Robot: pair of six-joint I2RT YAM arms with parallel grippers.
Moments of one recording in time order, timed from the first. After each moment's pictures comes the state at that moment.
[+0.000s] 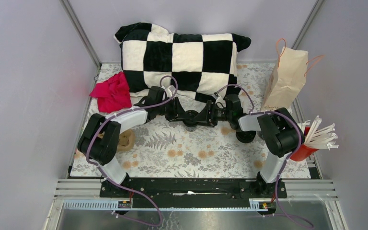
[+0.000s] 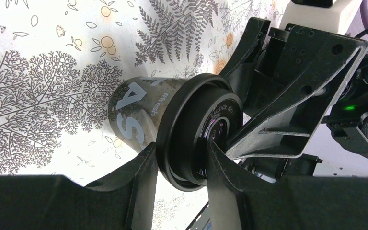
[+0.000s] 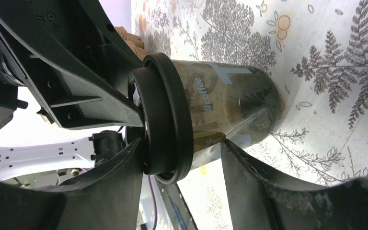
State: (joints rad) left arm -0.44 1.71 0.95 -0.04 0.59 -0.71; right arm 0.39 1.83 0.75 0.46 -0.82 0.89
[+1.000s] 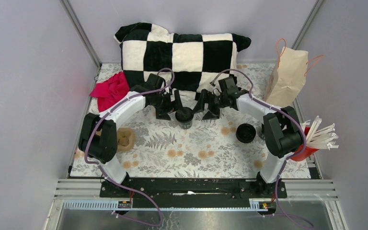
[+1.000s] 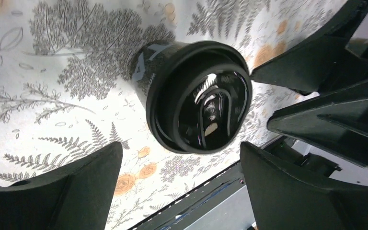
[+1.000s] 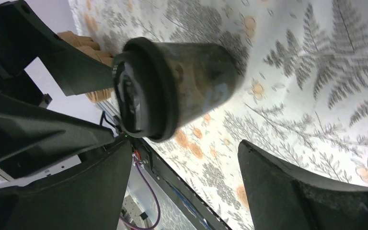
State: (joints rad) left arm -0.41 1.69 1.26 -0.63 0.46 -0.59; right arm 0.40 1.77 1.15 -0.33 -0.66 0.67
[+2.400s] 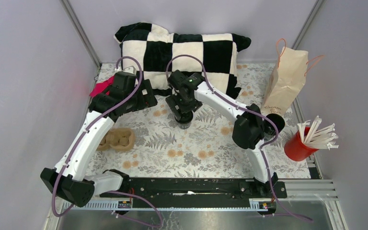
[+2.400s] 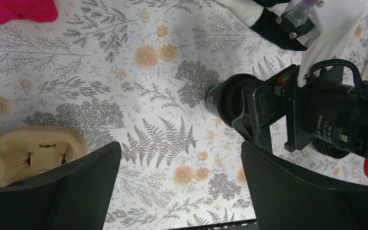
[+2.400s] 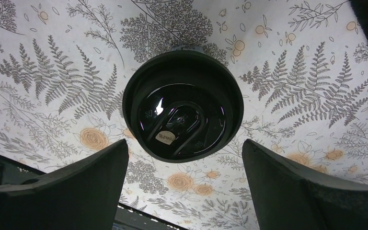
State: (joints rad) left arm -0.38 1.20 1.35 -0.91 -0.08 -0.56; right arm 0.80 2.17 2.09 -1.16 0.03 0.24
